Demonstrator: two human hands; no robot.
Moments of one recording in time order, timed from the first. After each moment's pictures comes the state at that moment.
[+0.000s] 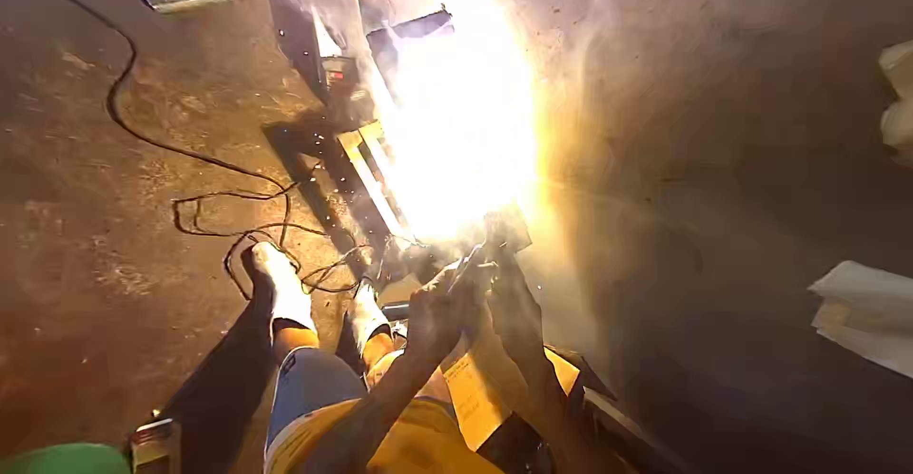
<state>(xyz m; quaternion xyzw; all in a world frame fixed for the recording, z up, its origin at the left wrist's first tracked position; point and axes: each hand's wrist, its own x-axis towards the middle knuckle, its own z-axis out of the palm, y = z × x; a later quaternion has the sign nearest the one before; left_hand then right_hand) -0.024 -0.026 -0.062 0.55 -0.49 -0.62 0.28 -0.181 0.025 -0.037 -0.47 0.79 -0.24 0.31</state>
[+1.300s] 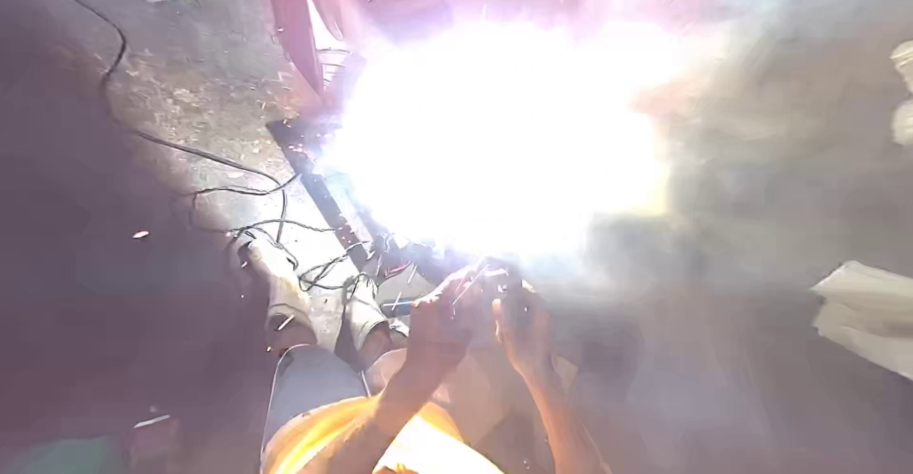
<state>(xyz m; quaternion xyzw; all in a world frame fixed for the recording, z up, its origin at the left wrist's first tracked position) -0.022 -0.013 -0.048 0.53 -0.49 -0.61 0.33 -0.181 0.038 -0.025 -0.46 0.80 -0.25 0.30</state>
